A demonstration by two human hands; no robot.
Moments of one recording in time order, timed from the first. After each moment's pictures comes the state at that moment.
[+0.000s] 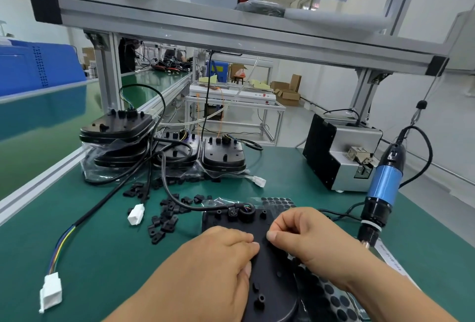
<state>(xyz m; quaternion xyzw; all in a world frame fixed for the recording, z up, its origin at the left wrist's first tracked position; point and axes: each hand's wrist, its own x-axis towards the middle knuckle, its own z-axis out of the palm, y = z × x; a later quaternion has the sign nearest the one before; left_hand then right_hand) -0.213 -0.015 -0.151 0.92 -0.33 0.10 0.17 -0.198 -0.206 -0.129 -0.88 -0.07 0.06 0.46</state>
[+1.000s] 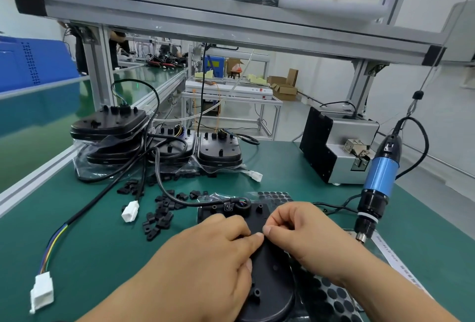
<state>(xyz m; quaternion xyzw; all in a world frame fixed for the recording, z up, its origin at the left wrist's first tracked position) -0.213 -0.012 -0.142 0.92 -0.37 0.12 0.12 -0.202 -0.200 -0.129 -0.89 -0.05 0.04 0.44</state>
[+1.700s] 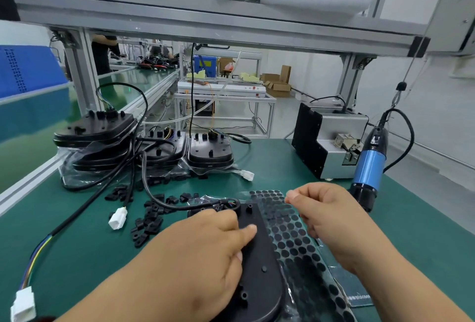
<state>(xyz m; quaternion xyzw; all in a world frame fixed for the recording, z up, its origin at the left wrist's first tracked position) -0.203 -0.017 -0.131 0.93 -0.35 0.05 0.09 -0.196 -0.233 -0.129 -0.82 0.06 -0.10 0.55</state>
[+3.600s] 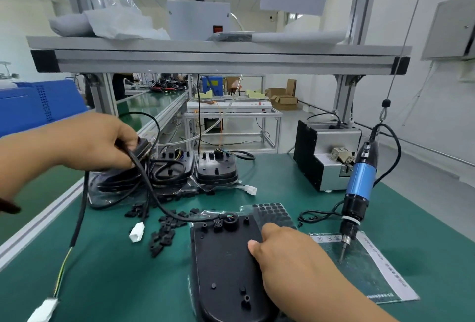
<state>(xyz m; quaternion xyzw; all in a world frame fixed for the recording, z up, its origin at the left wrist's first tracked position) -0.108 0.115 0.004 0.97 -0.20 0.10 0.03 -0.236 -0.181 -0.116 -0.98 -0.18 -0.03 -0.04</state>
